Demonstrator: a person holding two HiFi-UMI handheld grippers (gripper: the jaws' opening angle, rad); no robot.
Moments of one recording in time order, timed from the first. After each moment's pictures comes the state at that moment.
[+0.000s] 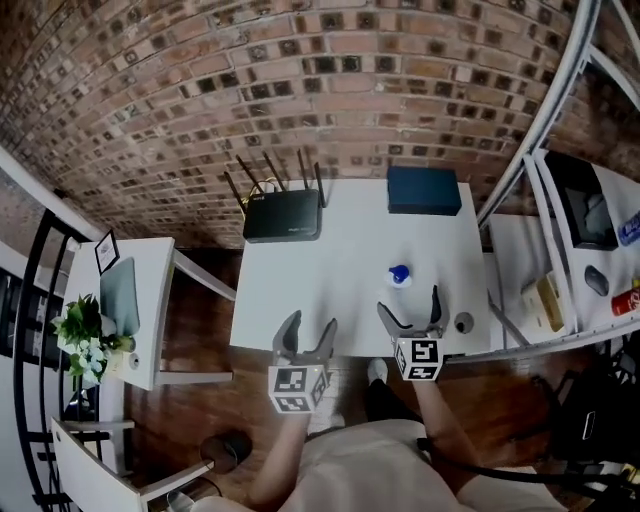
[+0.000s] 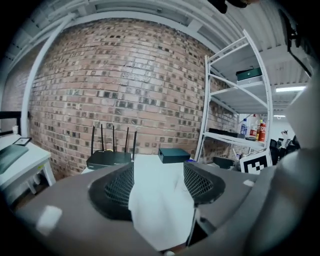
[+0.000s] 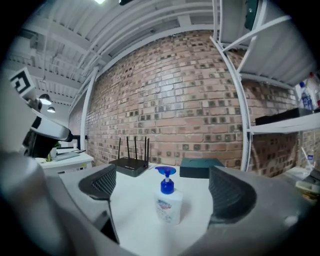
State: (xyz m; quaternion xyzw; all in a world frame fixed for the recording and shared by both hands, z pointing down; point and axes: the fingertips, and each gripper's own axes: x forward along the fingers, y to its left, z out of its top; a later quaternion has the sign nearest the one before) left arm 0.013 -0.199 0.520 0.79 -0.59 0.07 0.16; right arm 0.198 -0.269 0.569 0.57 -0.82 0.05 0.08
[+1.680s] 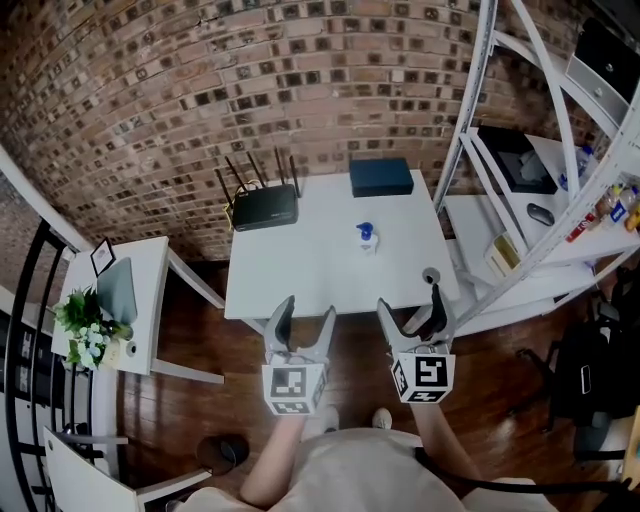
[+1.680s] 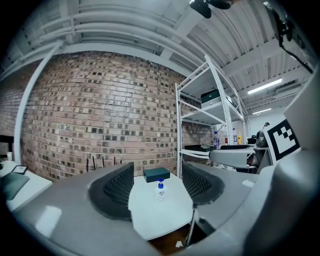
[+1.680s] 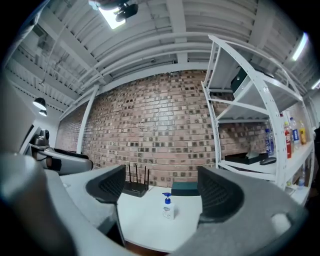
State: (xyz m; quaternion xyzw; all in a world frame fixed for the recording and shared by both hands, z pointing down) left arm 0.069 -0.039 0.395 0.84 -0.54 0.02 0.03; right arm 0.239 -0.040 0.386 0.64 -0.77 -0.01 0.00
